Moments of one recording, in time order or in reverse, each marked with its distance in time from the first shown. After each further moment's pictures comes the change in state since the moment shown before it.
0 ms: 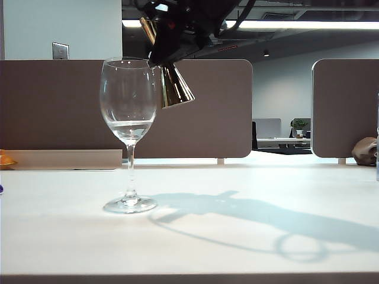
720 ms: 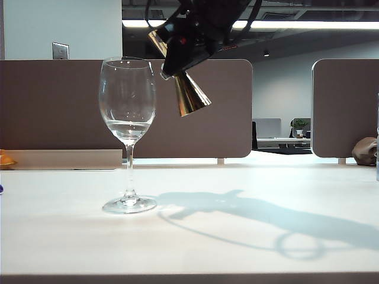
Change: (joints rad) left arm 0.000 0.000 0.000 0.000 0.000 0.000; right arm -0.005 0.010 0.001 -0.025 0.091 -0.130
